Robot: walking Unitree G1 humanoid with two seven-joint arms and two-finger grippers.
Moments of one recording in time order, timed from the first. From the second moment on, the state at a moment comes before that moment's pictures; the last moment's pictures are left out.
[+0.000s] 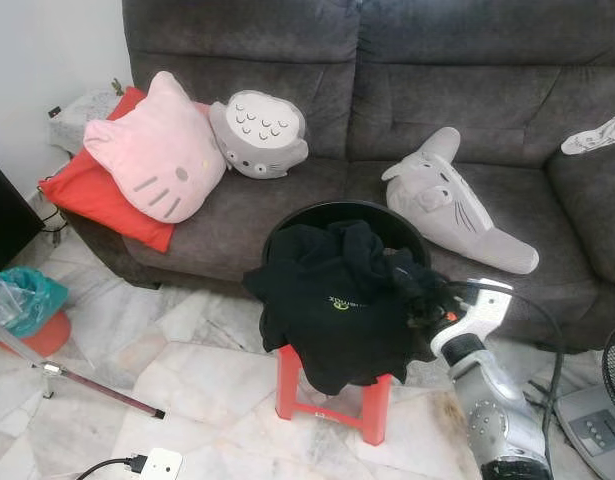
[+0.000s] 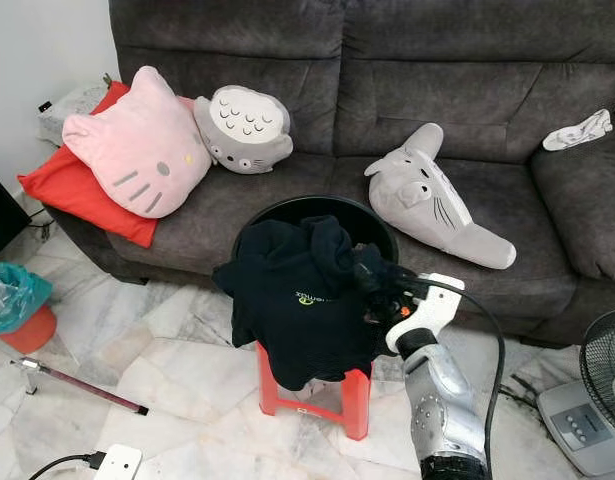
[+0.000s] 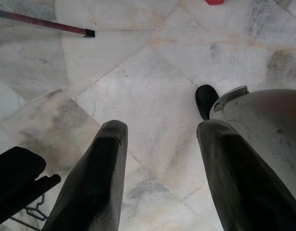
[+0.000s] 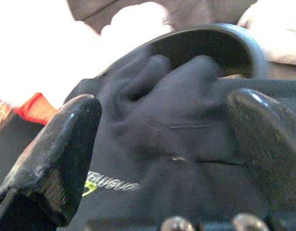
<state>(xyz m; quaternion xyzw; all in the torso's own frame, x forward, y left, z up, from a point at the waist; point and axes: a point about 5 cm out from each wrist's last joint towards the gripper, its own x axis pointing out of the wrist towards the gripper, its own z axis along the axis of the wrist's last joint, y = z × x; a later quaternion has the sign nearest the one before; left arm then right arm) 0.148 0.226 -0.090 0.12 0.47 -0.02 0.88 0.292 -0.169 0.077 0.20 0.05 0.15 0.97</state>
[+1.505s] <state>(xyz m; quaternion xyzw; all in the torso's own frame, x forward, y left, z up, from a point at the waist) 0.148 0.225 -0.090 0.12 0.47 -0.03 0.88 0.331 -0.211 0.106 -0.07 0.11 0.21 0.97</state>
